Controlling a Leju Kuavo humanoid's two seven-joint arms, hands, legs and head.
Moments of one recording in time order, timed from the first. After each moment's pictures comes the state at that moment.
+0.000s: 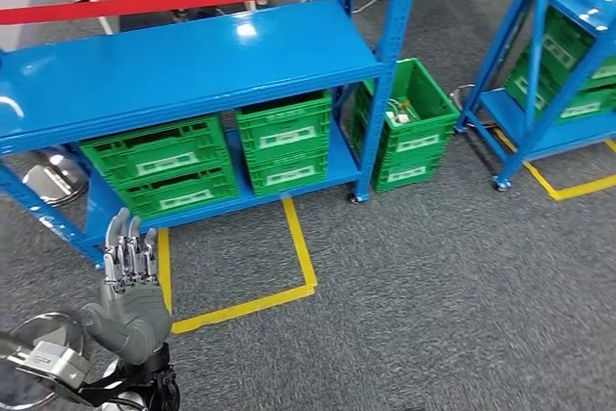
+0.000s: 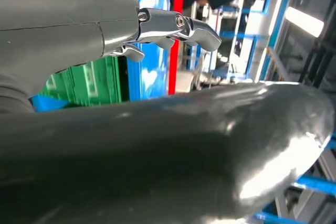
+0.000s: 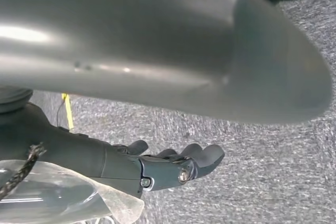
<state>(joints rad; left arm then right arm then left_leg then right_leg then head) 0.24 -0.19 -0.29 -1.82 0.11 0.19 -0.65 -0.06 0.20 -0.90 -0.21 1.29 -0.30 -0.13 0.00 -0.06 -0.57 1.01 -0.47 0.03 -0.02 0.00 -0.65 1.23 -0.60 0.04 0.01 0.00</state>
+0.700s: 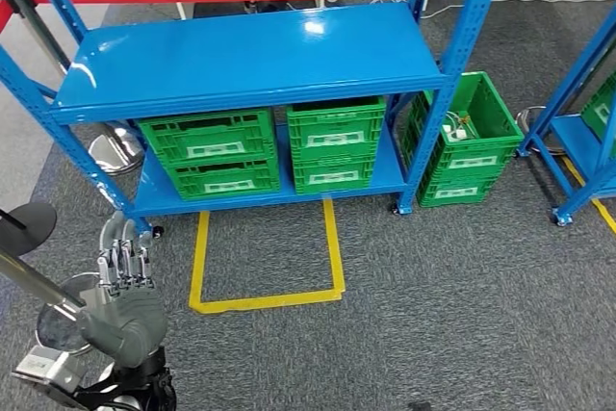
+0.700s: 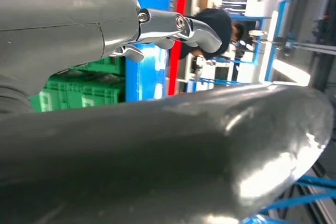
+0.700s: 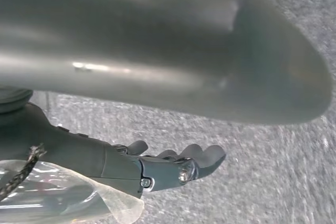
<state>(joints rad) 0.24 -0.19 -0.29 -1.82 0.12 0.19 -0.64 -0.06 0.20 -0.90 -0.21 1.28 -0.31 -0.11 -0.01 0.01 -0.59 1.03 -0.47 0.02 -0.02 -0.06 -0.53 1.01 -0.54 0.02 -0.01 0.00</state>
